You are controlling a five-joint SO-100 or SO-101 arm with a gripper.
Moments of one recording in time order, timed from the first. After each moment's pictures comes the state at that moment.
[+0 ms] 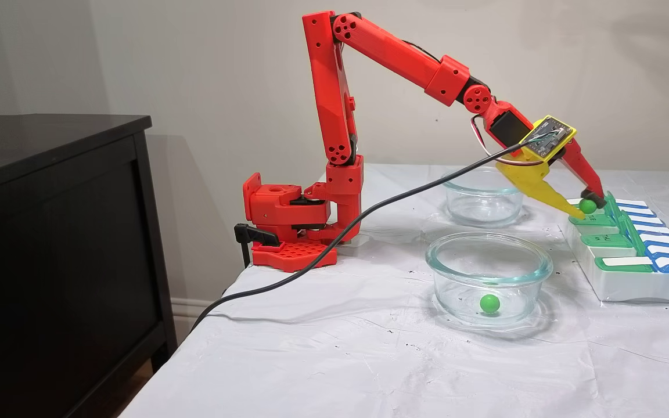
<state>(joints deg) -4.1 118.7 132.6 8.8 -16.8</state>
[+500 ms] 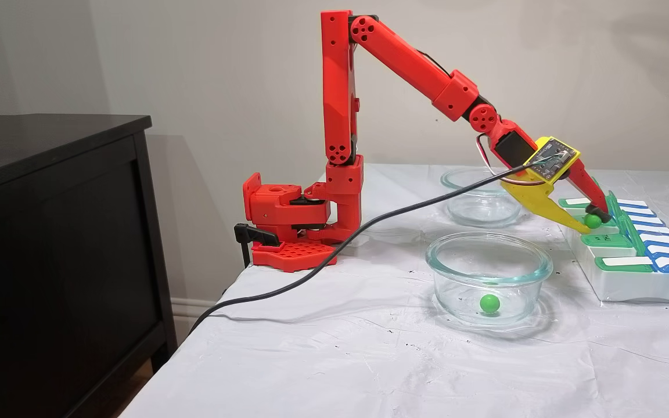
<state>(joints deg) -3.2 108.3 131.9 1.5 -16.8</state>
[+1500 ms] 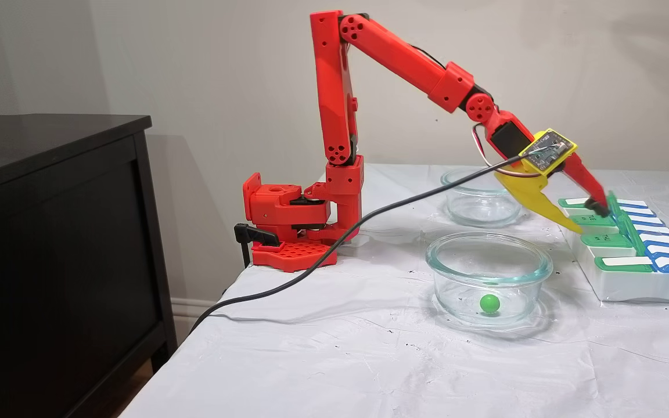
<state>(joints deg) -2.4 120.2 133.3 14.2 -16.3</state>
